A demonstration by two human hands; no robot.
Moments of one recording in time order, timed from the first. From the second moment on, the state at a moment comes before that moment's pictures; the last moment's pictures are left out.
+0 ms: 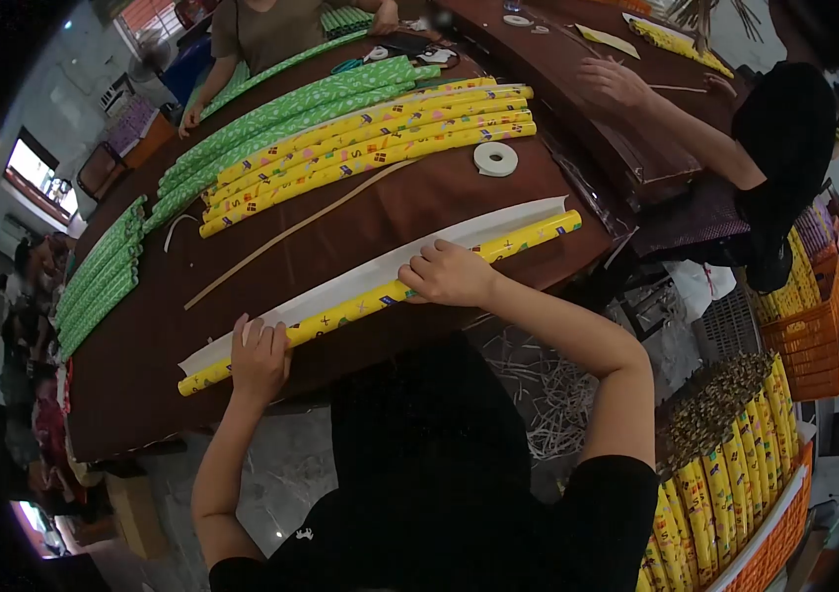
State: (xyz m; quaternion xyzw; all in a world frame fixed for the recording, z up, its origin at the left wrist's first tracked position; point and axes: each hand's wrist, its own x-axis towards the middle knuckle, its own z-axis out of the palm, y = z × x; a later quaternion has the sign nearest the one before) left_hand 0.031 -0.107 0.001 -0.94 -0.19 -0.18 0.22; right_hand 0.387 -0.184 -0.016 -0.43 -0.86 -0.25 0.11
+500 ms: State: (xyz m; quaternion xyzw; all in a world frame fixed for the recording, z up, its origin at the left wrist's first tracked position) left_hand 0.033 -0.107 -0.021 -0.96 -0.24 -0.13 0.07; right_hand 0.407 -0.174 -0.020 -0.42 -0.89 -0.13 0.13
